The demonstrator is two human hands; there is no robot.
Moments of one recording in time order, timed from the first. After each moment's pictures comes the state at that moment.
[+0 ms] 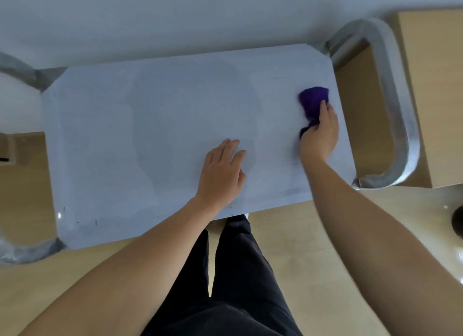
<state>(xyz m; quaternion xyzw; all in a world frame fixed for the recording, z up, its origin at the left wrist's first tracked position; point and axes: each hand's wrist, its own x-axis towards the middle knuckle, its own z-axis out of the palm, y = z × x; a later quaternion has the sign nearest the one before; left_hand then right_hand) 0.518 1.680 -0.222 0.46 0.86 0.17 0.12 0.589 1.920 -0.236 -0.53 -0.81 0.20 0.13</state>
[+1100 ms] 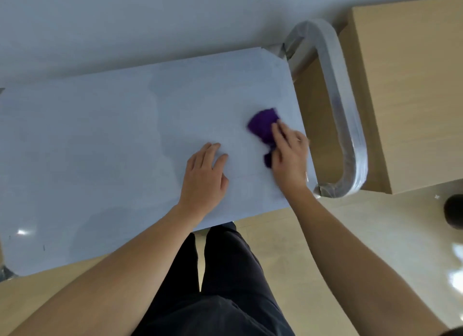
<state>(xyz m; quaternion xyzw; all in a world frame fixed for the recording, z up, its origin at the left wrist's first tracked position) 0.543 1.747 -0.225 0.45 0.87 0.13 0.13 0.656 1.940 -0.245 -0.29 -0.93 0.15 0.14</state>
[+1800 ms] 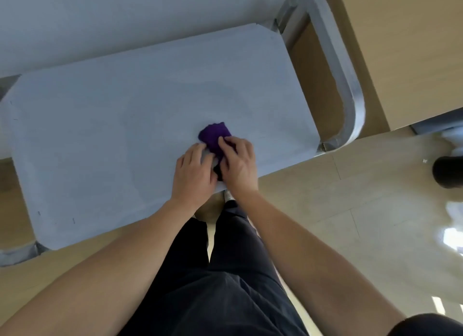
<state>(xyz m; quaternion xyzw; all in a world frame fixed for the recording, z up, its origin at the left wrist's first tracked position) 0.550 1.640 -0.216 0.47 0.86 0.11 0.16 0.636 1.744 -0.235 -0.33 -0.91 0.21 0.15</state>
